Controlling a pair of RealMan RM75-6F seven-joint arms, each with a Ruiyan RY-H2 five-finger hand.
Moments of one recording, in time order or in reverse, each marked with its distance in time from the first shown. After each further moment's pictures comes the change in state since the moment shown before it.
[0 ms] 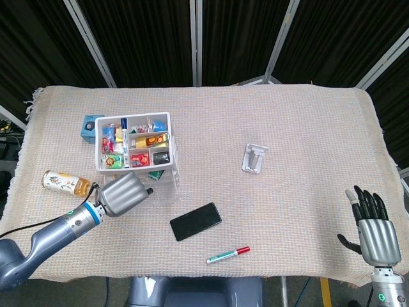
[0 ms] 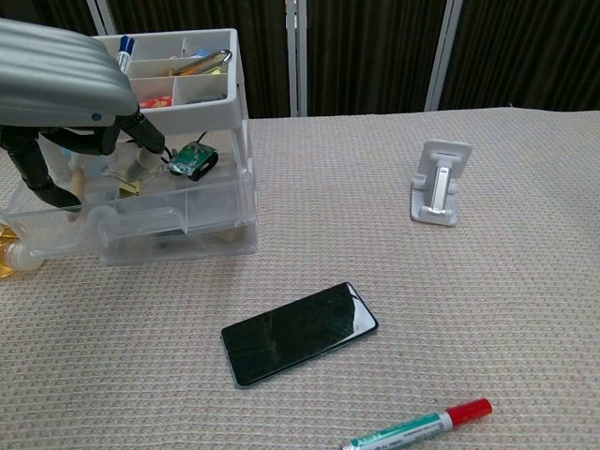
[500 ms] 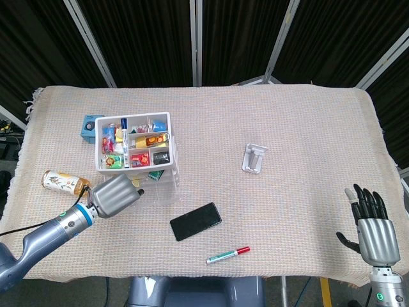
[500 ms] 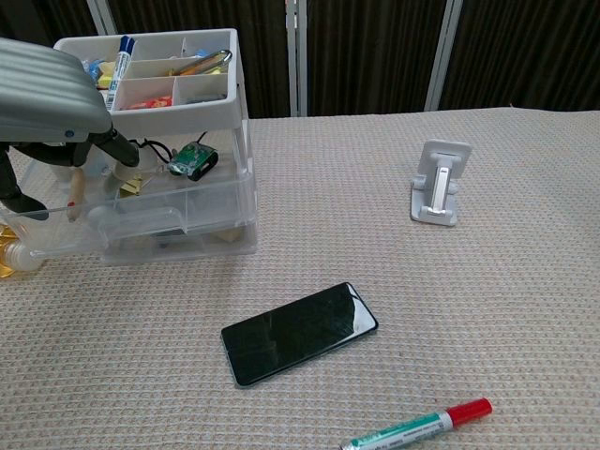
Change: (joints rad) left arm 0.010 0.033 0.028 -0.004 -0.032 -0.031 0.052; right arm 0.001 -0.023 0.007 0.017 -0.015 0.025 -0.012
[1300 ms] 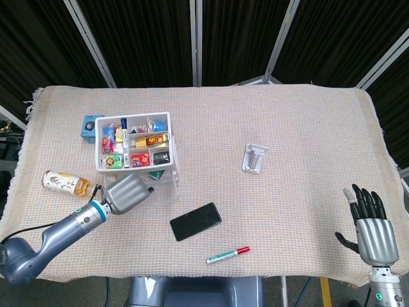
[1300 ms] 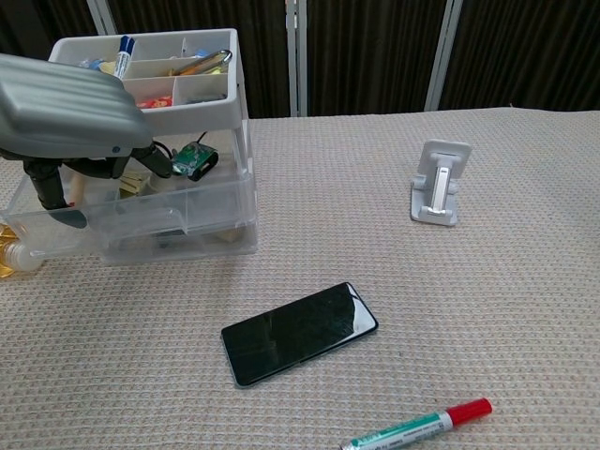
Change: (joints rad) left arm -0.049 -0.113 -0.012 0.042 -0.129 -0.007 0.095; right arm 0.002 -0.004 -0.004 0.004 -0.005 -0.001 0.005
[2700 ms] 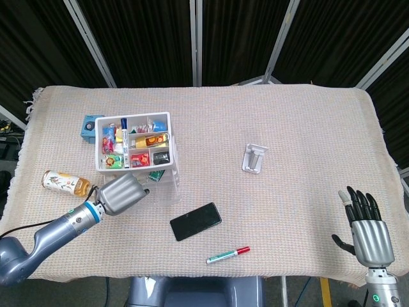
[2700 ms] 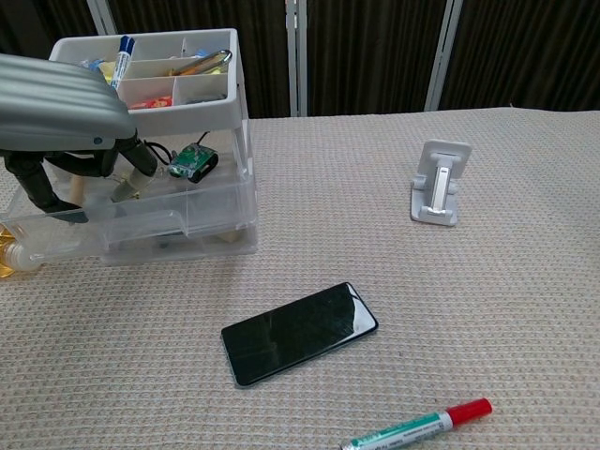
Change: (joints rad) left arm 0.036 0.020 0.024 0.046 0.166 0.053 -0.223; right arm 0.001 -0.006 -0.014 -0.003 -0.018 -0.001 -0.012
